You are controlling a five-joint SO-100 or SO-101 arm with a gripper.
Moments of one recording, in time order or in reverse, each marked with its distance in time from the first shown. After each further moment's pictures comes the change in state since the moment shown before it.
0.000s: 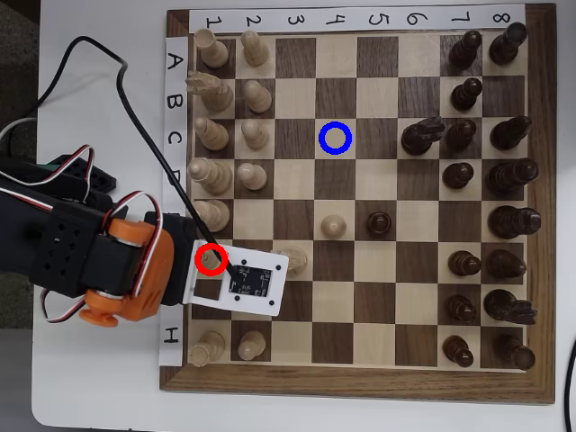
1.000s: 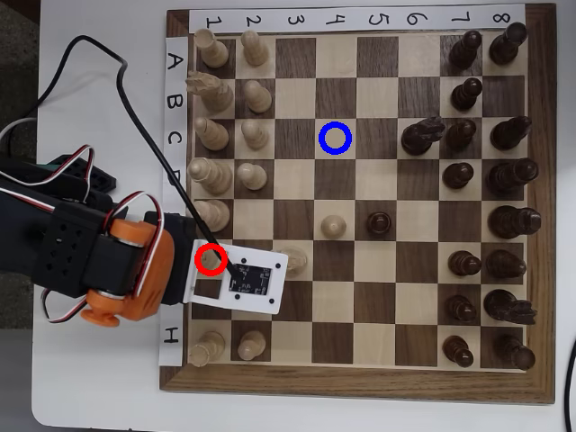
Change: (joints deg) arm 0.0 -0.1 0.3 0.3 -0.3
